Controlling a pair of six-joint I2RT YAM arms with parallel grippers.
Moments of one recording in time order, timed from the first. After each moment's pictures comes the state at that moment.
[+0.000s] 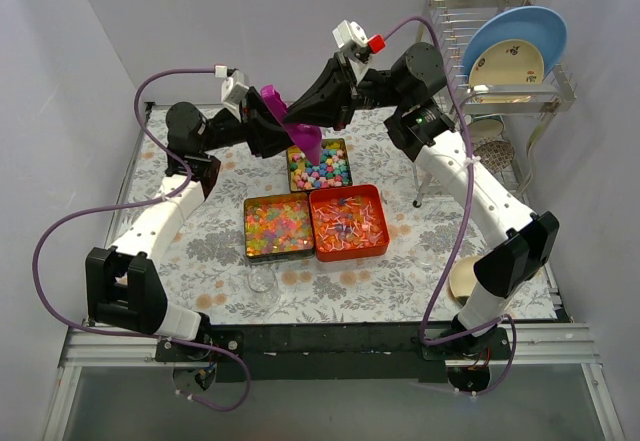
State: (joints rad) left arm -0.24 1.42 1.16 0.68 1.14 -0.50; right arm 0.65 1.70 1.86 0.35 -1.19 0.37
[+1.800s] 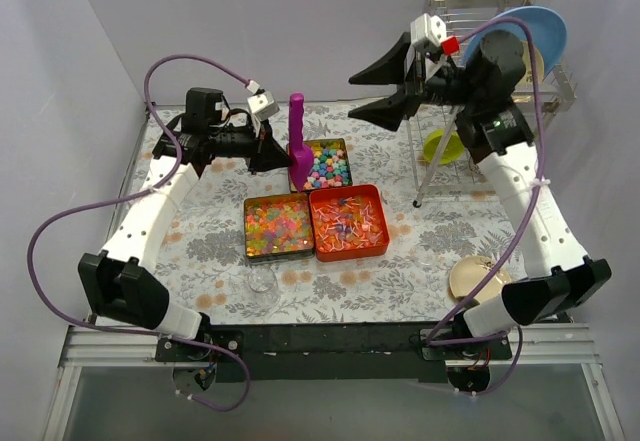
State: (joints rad) left arm -0.25 1.42 1.42 -0.59 1.00 0.30; right arm 0.37 1.44 1.67 0.11 -1.18 0.10
